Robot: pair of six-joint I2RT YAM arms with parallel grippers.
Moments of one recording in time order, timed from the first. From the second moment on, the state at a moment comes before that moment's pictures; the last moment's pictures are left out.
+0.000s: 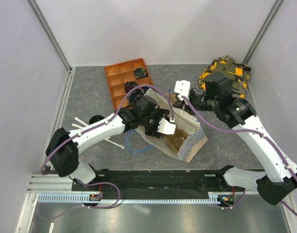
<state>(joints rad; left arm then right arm) -0.86 1.51 1.15 -0.44 0.34 1.03 0.54 1.17 1.39 -0.73 -0.55 -0.62</state>
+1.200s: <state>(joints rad) -0.87 1.71 1.32 -0.50 0.38 1.11 0.39 1.17 1.37 -0.77 -0.63 -0.63</state>
